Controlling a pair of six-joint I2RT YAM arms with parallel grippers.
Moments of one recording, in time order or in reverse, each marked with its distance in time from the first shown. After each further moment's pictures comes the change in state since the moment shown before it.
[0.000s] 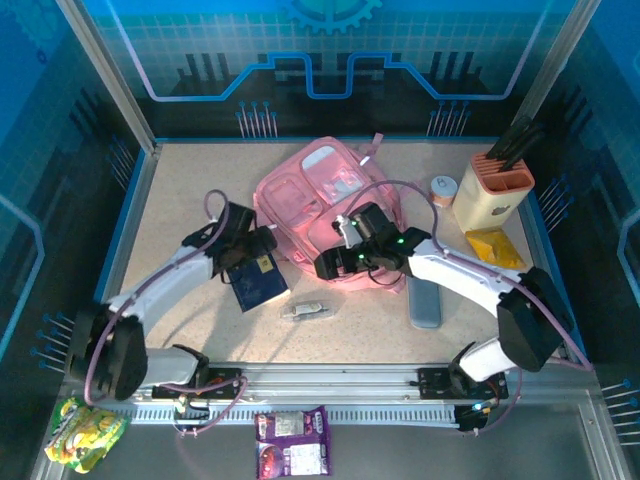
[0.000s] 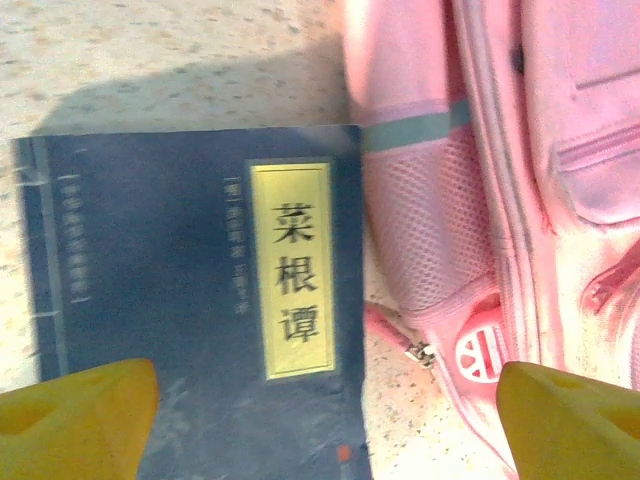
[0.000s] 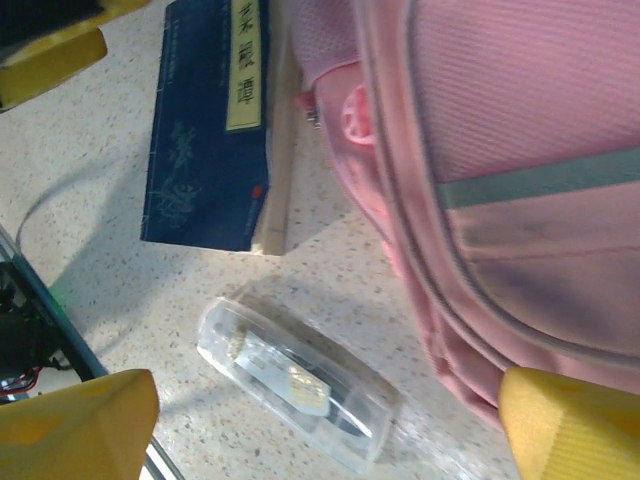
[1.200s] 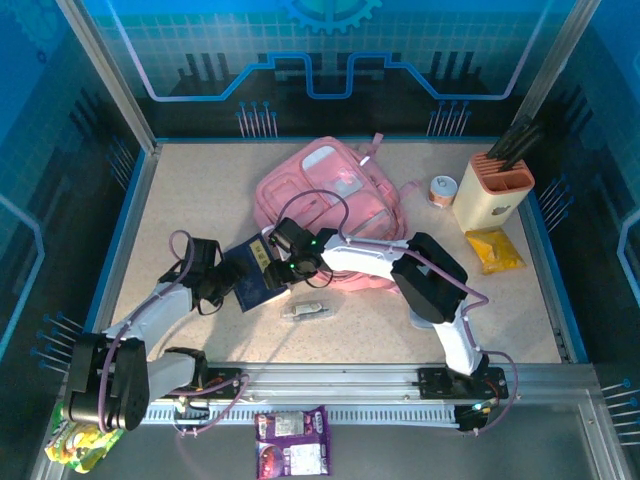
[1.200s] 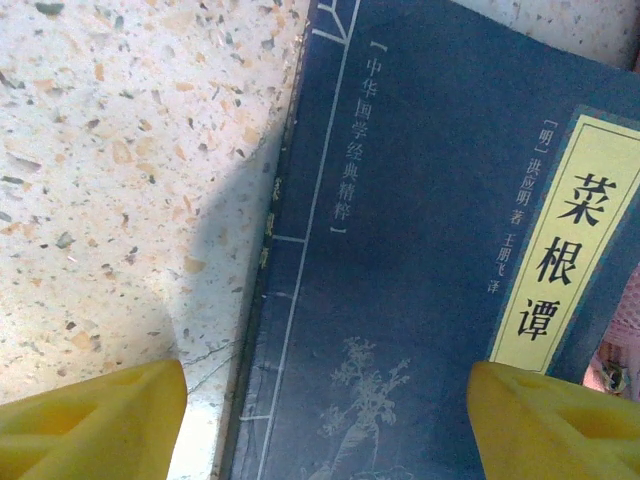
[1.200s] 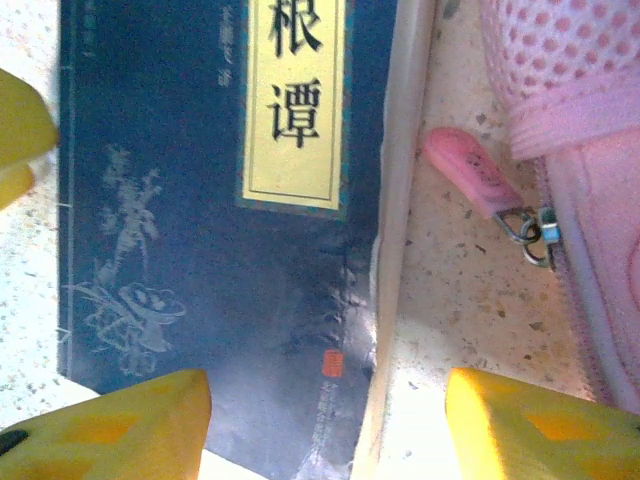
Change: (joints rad) left arm 0.258 -0.131 -0.357 0.188 0.227 -0.058; right arm 0.225 0.579 0.468 -0.062 0.177 0.087
